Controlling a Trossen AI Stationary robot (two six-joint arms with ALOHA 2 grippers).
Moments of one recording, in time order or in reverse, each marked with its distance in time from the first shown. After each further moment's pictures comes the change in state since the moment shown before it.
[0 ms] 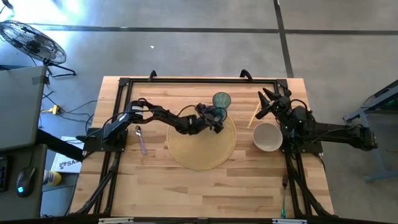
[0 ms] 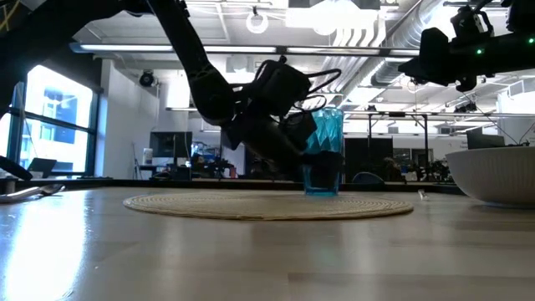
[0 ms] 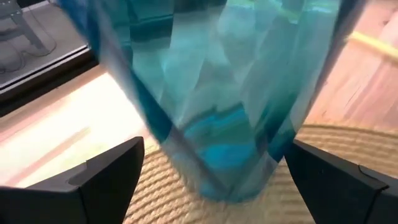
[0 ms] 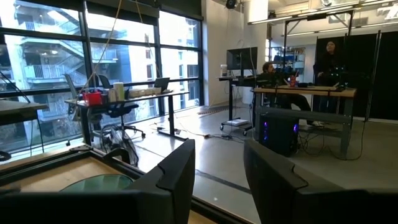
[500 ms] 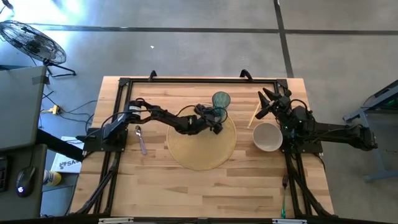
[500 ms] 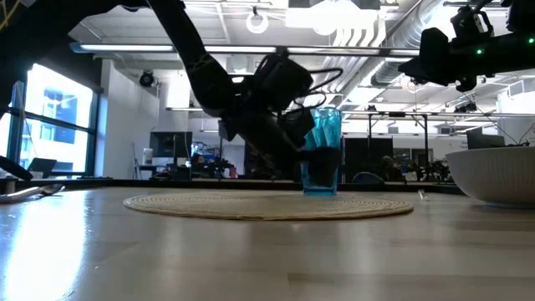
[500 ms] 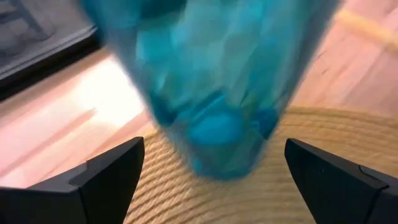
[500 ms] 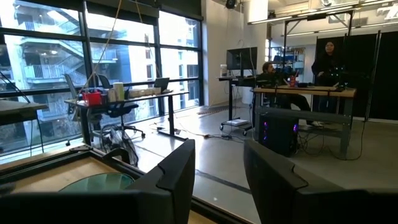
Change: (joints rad) left arm -0.014 -0.039 0.000 -0.095 0.011 -0.063; right arm 0.000 0.000 0.000 0.000 0.000 0.000
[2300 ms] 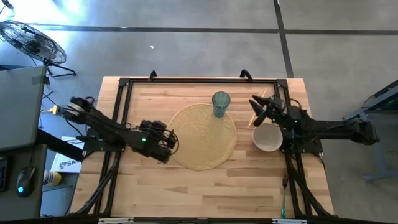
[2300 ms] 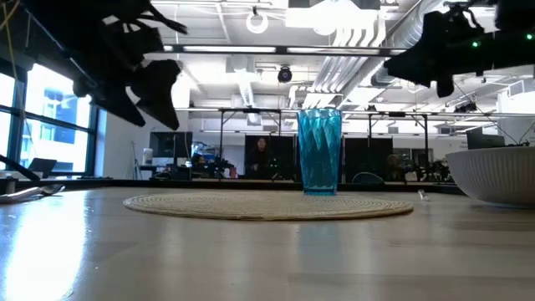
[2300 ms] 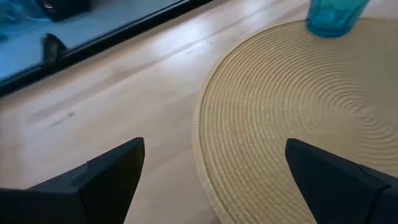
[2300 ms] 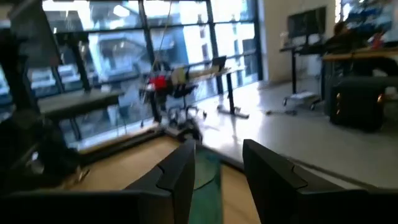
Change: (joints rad) left arm -0.470 -0.771 -0.439 -1.200 -0.319 -1.045; right arm 0.079 0.143 0.055 -0.026 -0.179 0.212
